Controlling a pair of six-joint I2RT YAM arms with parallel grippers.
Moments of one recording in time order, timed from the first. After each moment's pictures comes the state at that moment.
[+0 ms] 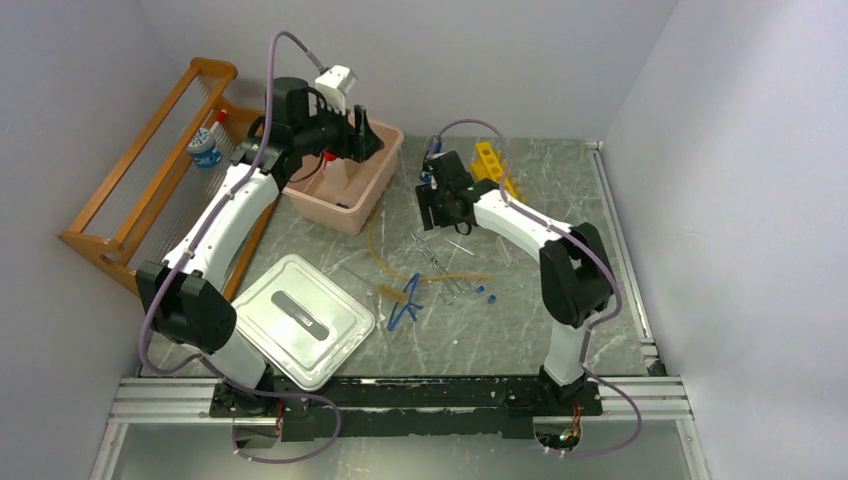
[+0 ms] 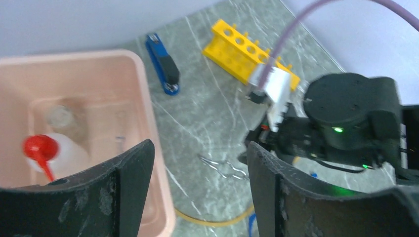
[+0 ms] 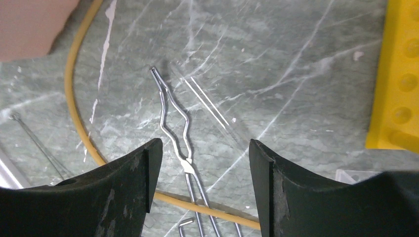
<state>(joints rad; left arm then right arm) -0.33 1.63 1.69 -0.39 0.40 -0.09 0.56 1.83 1.39 -0.45 0.09 0.21</state>
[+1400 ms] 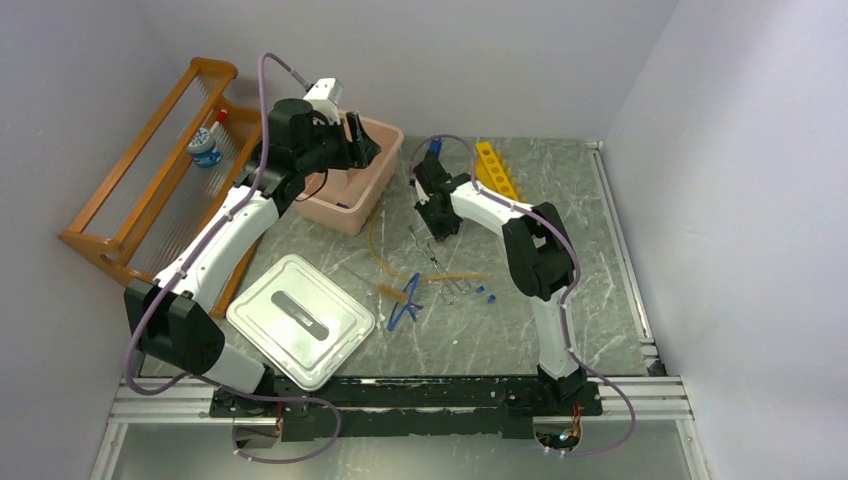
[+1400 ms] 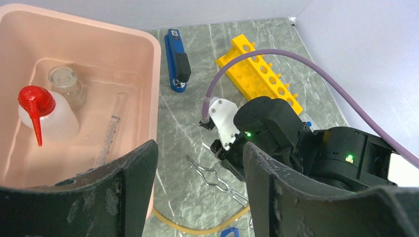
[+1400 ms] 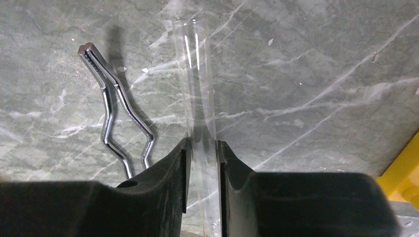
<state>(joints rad) -0.39 1.51 1.46 -0.25 0.18 -0.33 0.56 2.16 1.64 -0.67 0.08 -0.02</state>
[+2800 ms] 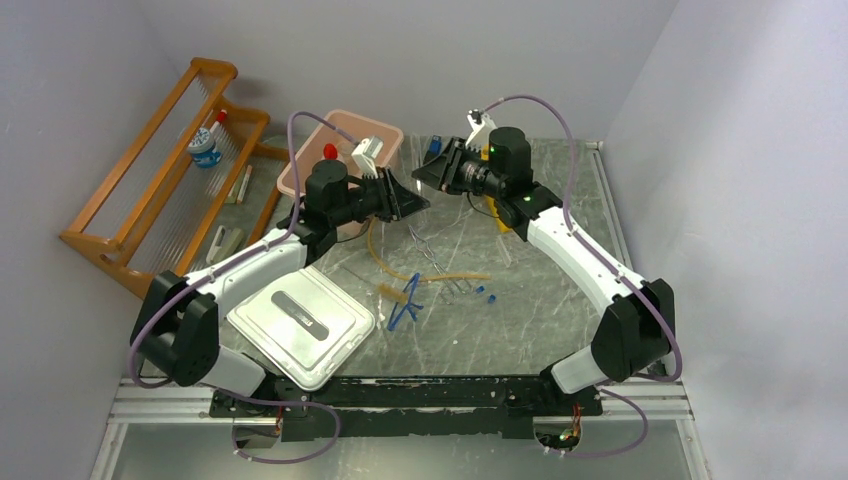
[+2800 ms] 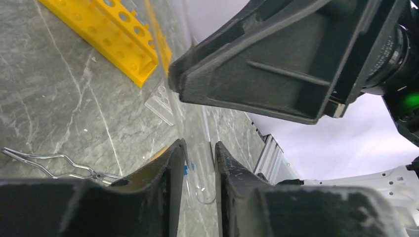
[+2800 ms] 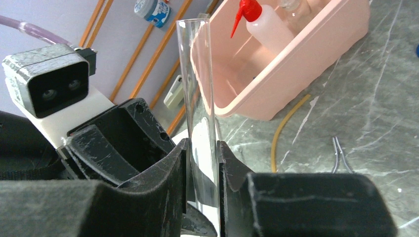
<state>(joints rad) -0.59 1.45 1.01 0.33 0.47 -0.72 0.47 1.48 1.27 -0.03 -0.41 0.65</state>
